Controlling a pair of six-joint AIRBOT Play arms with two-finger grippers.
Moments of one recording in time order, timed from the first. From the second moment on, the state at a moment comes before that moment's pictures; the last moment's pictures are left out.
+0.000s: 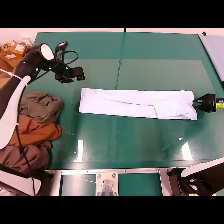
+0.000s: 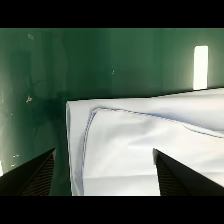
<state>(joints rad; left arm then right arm) -0.17 -1.67 1.62 1.26 -1.13 -1.65 -0.86 -1.99 1.60 -0.82 1.59 0.90</state>
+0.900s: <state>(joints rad) -0.17 -1.67 1.62 1.26 -1.13 -1.64 -0.72 -2.01 1.60 -0.82 1.66 0.94</state>
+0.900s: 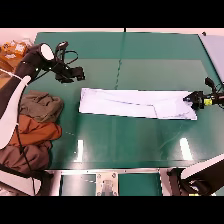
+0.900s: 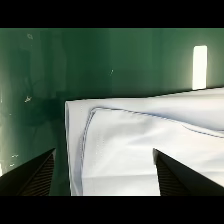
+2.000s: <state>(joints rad) -0.70 -2.04 1.81 0.89 -0.71 -1.42 -0.56 -1.63 1.69 -0.80 1.82 1.33</state>
